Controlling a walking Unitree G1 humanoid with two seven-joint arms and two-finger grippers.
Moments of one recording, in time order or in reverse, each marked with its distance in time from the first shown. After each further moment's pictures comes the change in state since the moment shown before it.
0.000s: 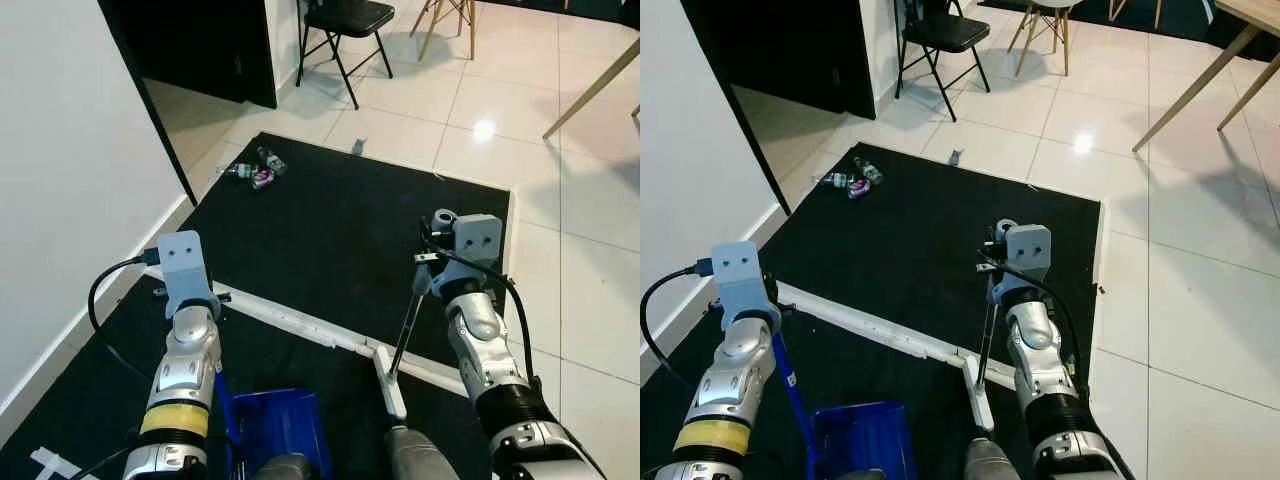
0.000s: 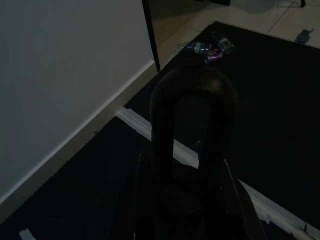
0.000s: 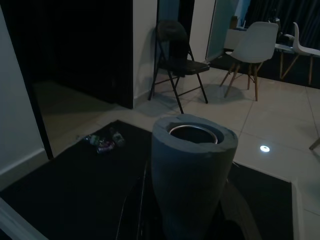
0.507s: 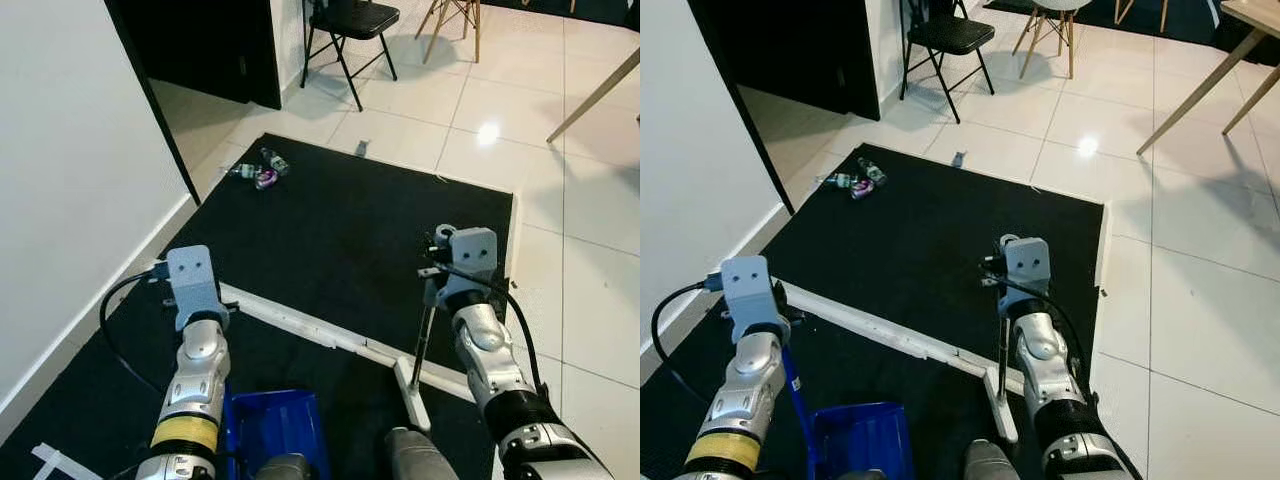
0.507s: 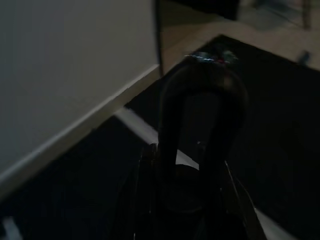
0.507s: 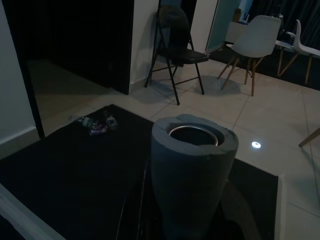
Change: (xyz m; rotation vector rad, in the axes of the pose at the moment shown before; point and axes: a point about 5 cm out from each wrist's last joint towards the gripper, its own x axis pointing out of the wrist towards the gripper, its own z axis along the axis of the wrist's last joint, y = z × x) left arm -0.004 -0.003 -0.016 -0.161 -0.022 0.039; right arm -0.010 -0.012 -0.019 -0.074 0.052 -0.009
